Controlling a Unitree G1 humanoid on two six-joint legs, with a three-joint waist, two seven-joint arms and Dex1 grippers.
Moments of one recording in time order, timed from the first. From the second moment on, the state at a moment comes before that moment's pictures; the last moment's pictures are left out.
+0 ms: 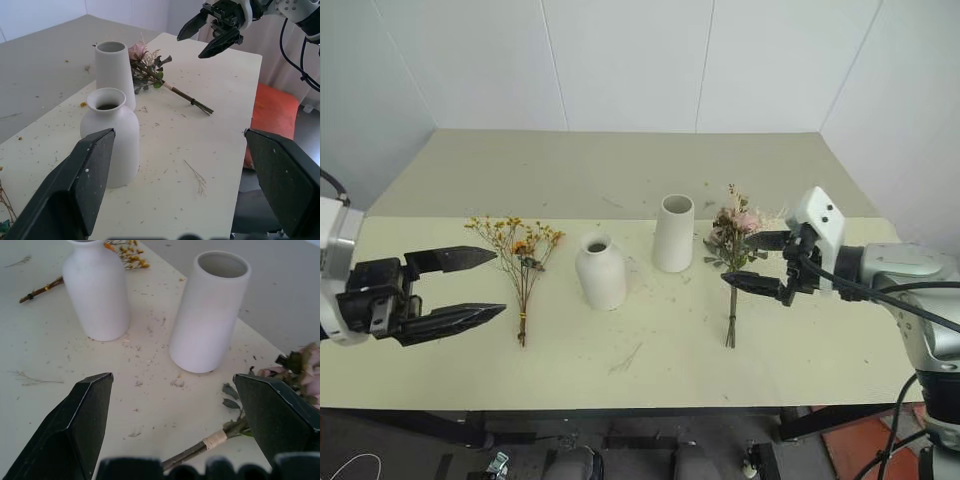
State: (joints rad) left arm -0.09 1.08 0.56 -0.51 -1.10 0.81 -1.00; right arm -0.38 -0.97 -0.24 -0.27 0.60 0.75 0.96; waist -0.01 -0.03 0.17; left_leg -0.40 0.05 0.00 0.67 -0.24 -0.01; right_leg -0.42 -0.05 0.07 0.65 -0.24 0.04
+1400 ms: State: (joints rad) left arm -0.47 1.00 0.30 -0.31 -0.93 0.74 -1.18; right arm -1.04 -0.70 0.19 0.31 0.51 1.60 0.43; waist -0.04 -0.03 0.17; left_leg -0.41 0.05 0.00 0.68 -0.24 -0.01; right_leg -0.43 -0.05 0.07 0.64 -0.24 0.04
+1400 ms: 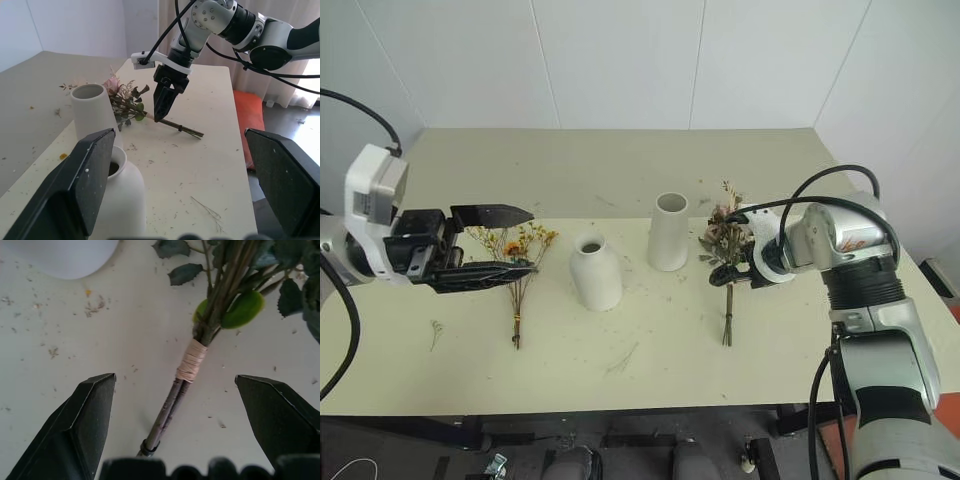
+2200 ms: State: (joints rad) left arm -0.44 1.00 0.33 -0.34 -0.94 0.75 -1.15; right arm -1.10 -0.51 0.13 0.61 0.32 1.40 0.45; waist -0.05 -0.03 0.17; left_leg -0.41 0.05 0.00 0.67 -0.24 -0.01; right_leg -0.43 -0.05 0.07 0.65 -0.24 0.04
